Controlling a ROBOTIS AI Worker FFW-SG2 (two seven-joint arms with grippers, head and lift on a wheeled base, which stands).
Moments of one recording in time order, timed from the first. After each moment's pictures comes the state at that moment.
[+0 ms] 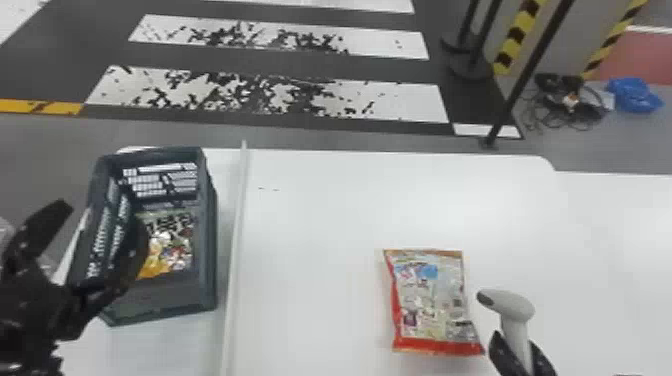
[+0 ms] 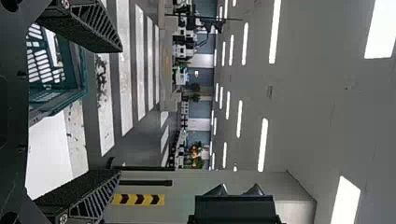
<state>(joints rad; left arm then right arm) 0.67 0.28 0.15 -1.92 0.37 -0.40 -0.31 0.82 -0.09 -0.21 -1.85 -0.27 0.01 0.26</state>
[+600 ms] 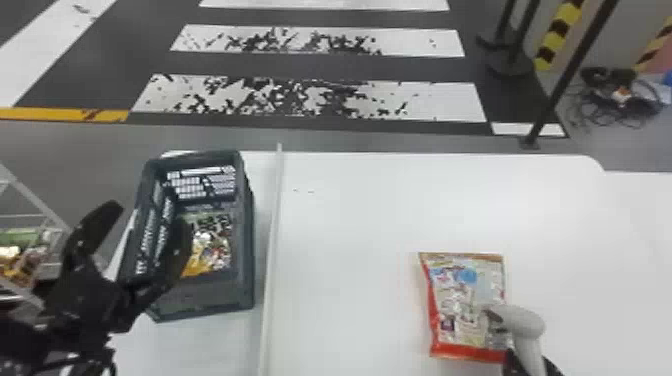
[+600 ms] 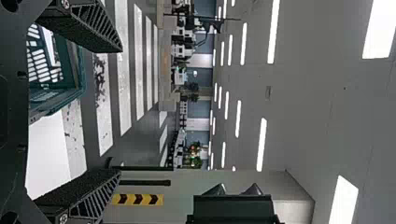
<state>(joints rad) 0.67 0.28 0.15 -1.93 0.37 -0.40 -0.31 0.80 -0.10 -0.13 -1.80 -0.20 0.00 0.25</state>
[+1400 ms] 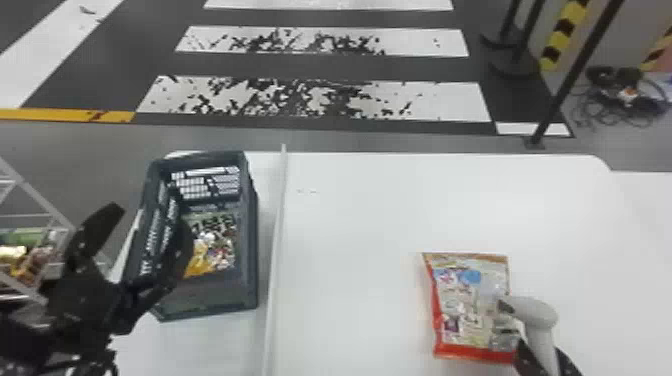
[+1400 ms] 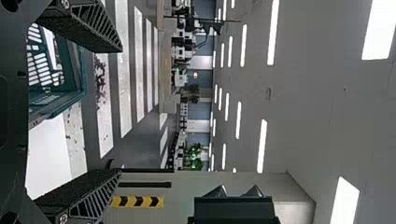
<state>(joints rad) 0.68 0.27 0.16 -1.93 0.37 -0.41 -0.31 0.78 -0.11 -0.15 -1.78 -0.22 -0.03 0.25</state>
